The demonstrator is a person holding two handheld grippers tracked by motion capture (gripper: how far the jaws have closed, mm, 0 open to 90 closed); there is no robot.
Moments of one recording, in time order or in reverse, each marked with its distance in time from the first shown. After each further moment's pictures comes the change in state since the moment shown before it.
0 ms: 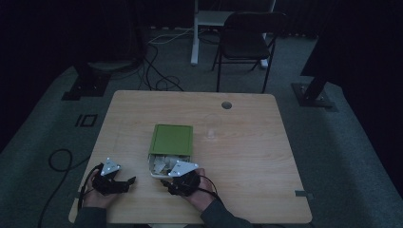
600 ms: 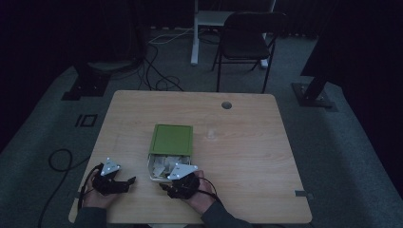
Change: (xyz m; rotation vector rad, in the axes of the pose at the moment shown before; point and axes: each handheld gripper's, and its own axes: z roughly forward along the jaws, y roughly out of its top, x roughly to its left) left arm 0.000 0.000 0.000 0.000 0.000 0.000; right arm 0.007 -0.002 -0.003 0.005 0.051 -0.005
